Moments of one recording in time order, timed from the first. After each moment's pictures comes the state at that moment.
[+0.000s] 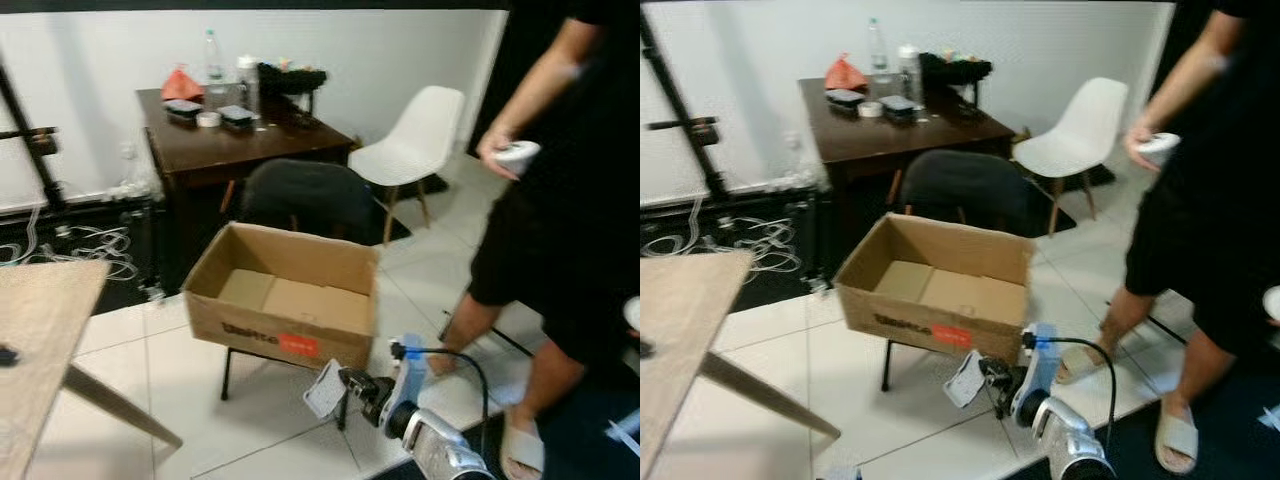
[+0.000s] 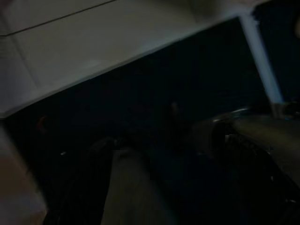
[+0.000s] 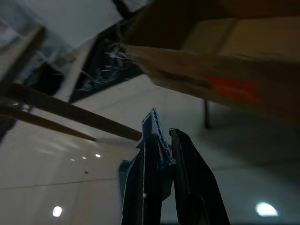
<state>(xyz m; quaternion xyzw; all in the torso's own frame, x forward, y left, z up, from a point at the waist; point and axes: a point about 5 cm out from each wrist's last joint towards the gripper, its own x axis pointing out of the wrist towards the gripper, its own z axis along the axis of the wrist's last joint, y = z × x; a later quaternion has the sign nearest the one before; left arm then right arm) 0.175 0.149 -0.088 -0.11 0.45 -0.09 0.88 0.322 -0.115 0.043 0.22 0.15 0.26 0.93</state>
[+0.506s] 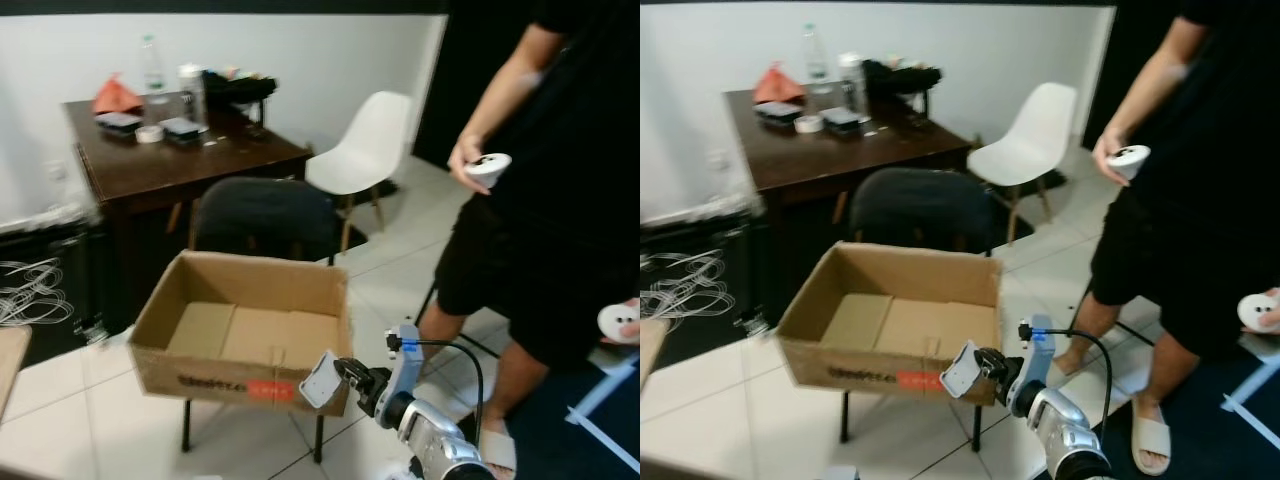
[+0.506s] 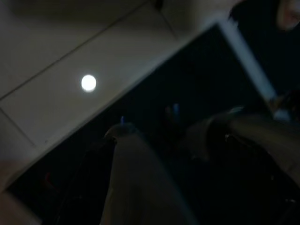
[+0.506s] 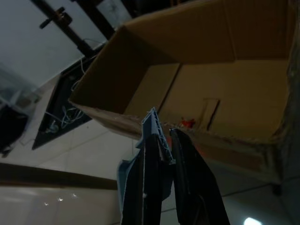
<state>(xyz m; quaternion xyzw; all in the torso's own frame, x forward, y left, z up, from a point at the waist) 0.176 0.149 -0.087 -0.11 0.45 -0.09 0.88 0.323 -0.114 0.045 0.22 0.14 0.27 0.93</state>
